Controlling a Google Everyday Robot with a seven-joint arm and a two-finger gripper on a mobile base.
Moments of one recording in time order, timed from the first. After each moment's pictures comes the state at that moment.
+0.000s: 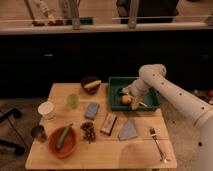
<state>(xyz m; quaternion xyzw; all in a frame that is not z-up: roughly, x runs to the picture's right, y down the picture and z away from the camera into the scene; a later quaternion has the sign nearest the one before) 0.160 0.055 0.873 -0.24 -0.17 -0.07 0.95</state>
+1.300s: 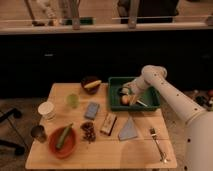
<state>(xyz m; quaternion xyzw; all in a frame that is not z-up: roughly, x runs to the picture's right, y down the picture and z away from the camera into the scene) 0.160 0.041 0.917 -0.21 -0.23 -0.08 0.95</state>
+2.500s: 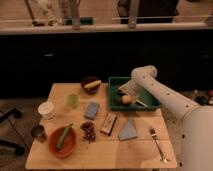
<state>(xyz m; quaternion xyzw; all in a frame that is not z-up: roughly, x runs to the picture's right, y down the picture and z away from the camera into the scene) 0.151 0.043 0.933 -0.17 -0.17 -0.33 0.91</state>
